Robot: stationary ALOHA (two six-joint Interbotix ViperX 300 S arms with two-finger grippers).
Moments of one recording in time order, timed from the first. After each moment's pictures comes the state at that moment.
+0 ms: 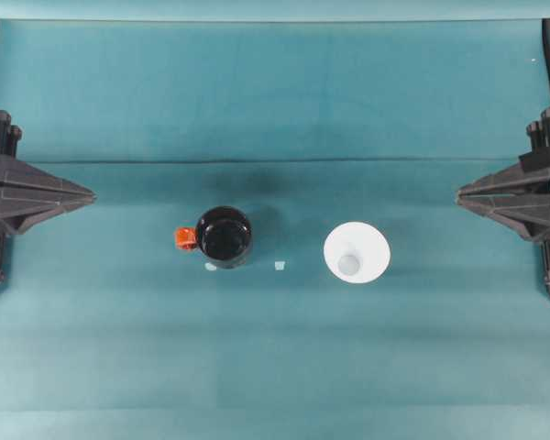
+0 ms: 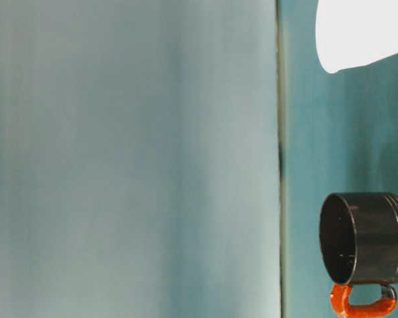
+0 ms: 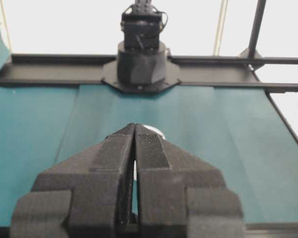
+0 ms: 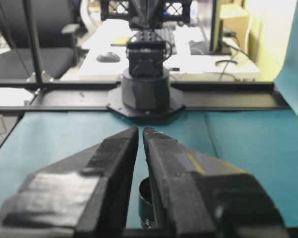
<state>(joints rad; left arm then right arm) 0.00 -0.96 1.17 0.00 -0.29 0.00 0.00 -0.97 1.17 0.00 -0.29 0.01</state>
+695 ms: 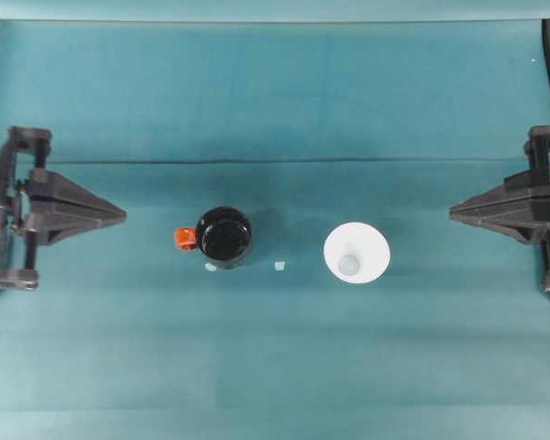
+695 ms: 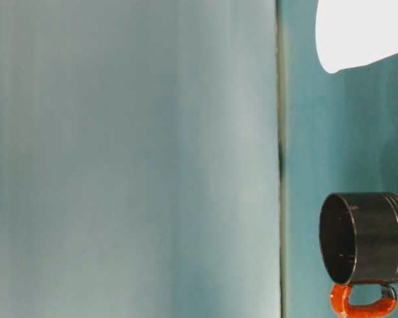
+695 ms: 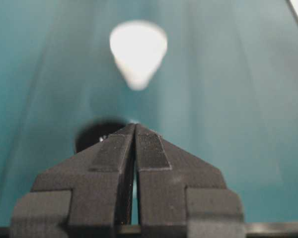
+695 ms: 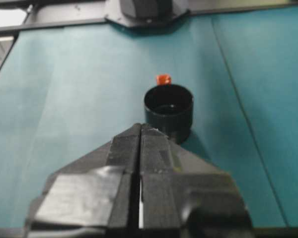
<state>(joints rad) 0.00 -0.79 1.09 0.01 0.01 -0.09 0.00 -1.00 1.18 0.02 0.00 0.07</state>
